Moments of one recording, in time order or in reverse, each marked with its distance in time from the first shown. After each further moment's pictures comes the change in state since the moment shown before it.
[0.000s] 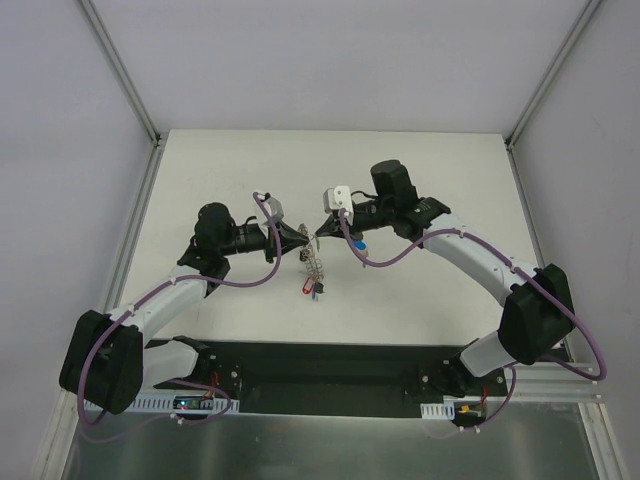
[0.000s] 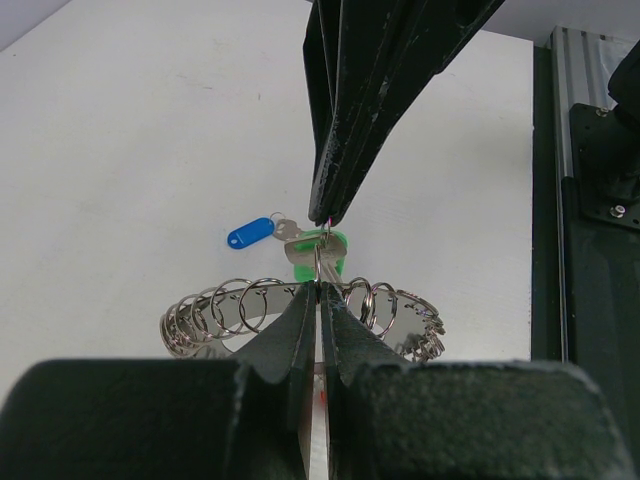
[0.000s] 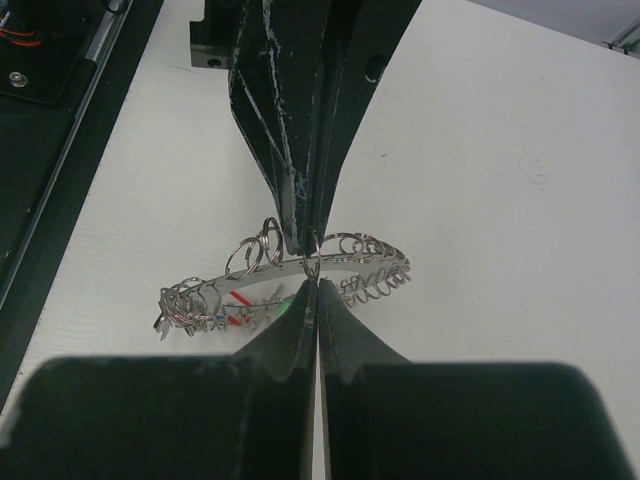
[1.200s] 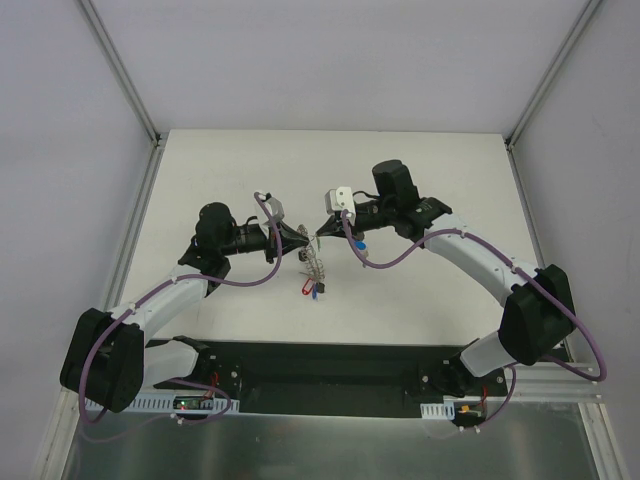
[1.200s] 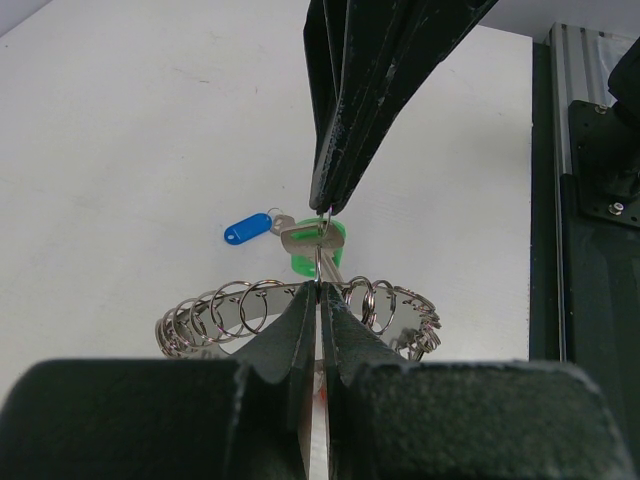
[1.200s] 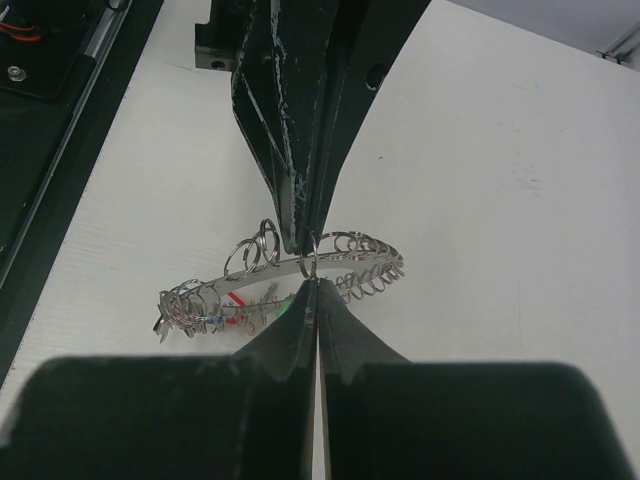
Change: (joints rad) left arm 0.000 0.010 0.000 -0.005 0.002 0.001; right arm -0.008 -0.004 -0.005 0.000 -0.011 -0.024
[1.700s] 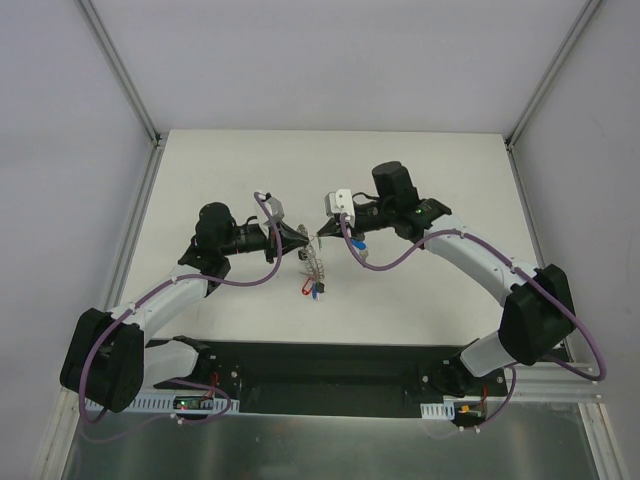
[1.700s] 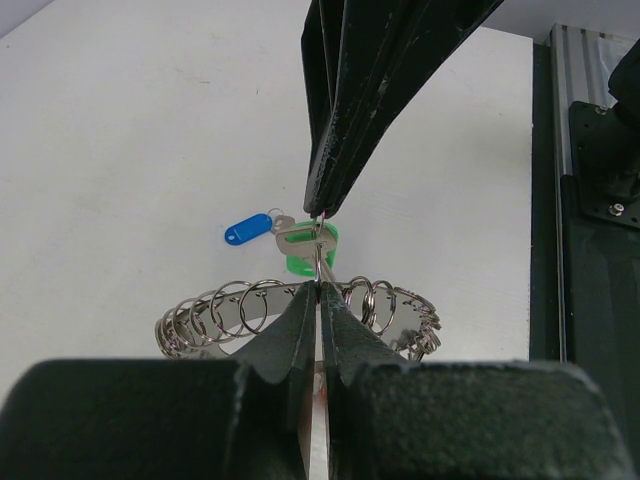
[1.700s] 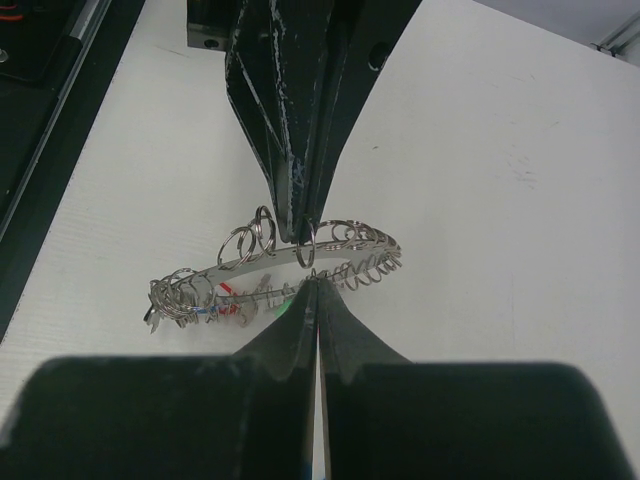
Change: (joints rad) left arm 0.001 0.000 0.000 0.002 -0.002 -0.003; right arm 0.000 0.000 -0.014 -0.001 0.024 -0.034
